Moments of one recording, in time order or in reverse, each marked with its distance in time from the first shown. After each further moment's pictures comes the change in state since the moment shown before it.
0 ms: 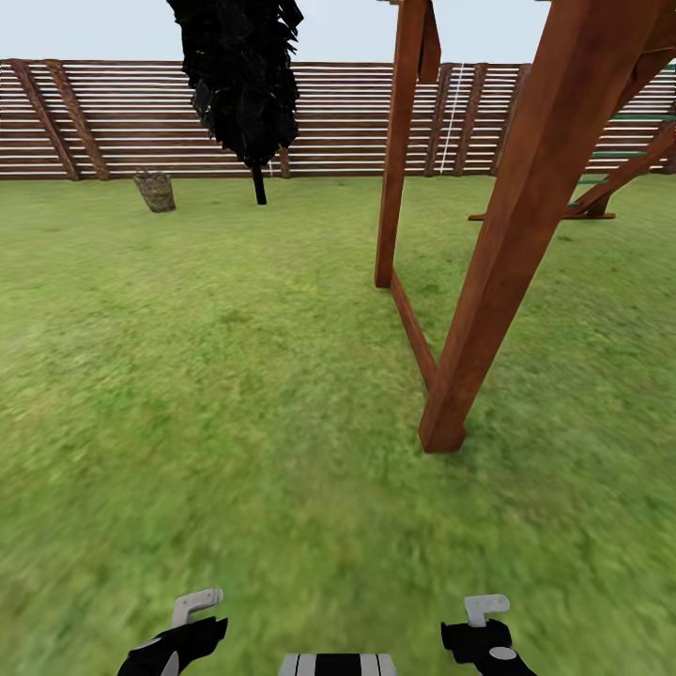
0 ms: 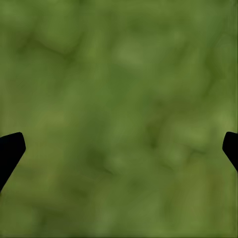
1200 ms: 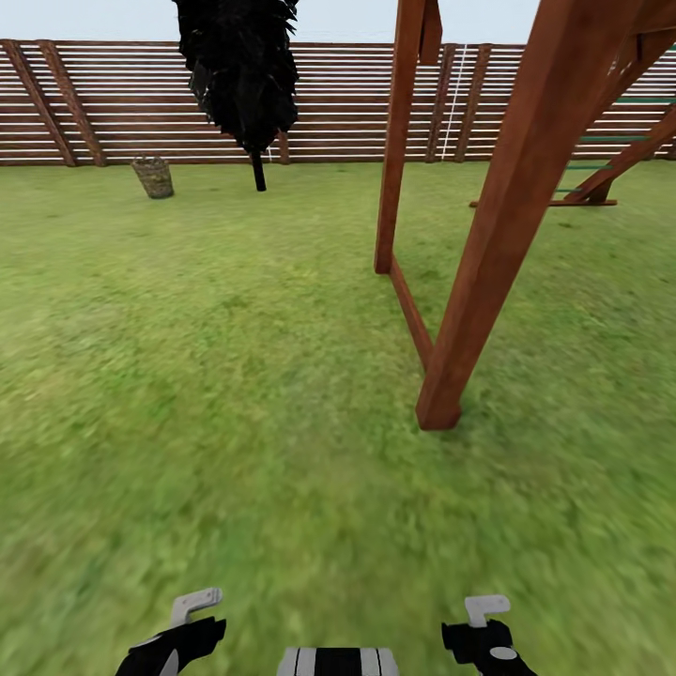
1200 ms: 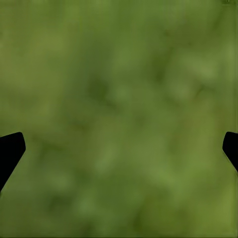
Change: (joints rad) left arm 0.000 0.001 0.001 -0.010 -0.005 0.023 0.003; right arm 0.000 -0.001 0.000 0.000 -0.001 0.002 0.000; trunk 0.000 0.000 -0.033
